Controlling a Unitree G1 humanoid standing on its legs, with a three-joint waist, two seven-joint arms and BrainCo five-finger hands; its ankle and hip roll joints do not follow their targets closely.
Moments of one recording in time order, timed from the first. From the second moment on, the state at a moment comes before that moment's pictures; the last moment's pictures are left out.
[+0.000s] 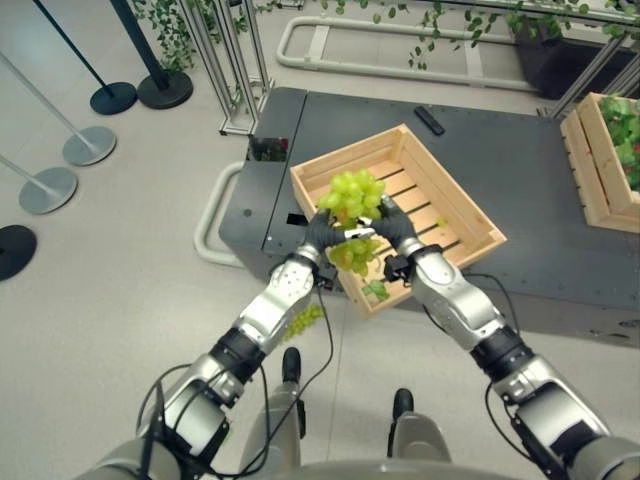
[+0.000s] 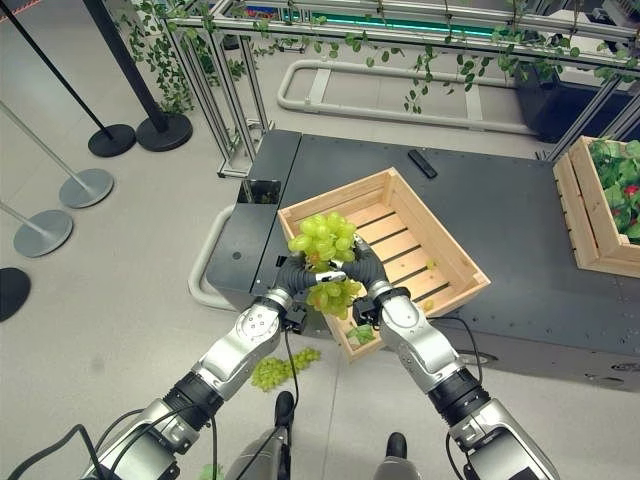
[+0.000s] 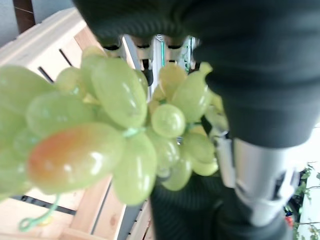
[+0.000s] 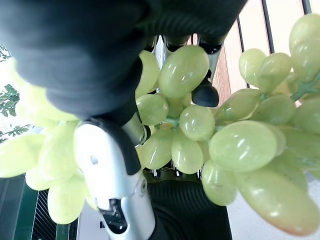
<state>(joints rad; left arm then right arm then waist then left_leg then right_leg) -0.54 0.22 -0.57 0.35 -0.37 -0.02 0.24 -0.51 -0.37 0.45 0.18 0.54 0.07 -0.13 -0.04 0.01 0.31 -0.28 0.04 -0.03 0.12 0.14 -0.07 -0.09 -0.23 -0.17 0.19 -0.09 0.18</state>
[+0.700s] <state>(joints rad) -0.54 0.16 -0.61 0.49 -0.33 -0.05 0.29 -0.51 -0.38 0.48 0.18 0.59 0.07 -0.19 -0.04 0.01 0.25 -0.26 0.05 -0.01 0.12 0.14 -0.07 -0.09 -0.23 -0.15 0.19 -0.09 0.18</state>
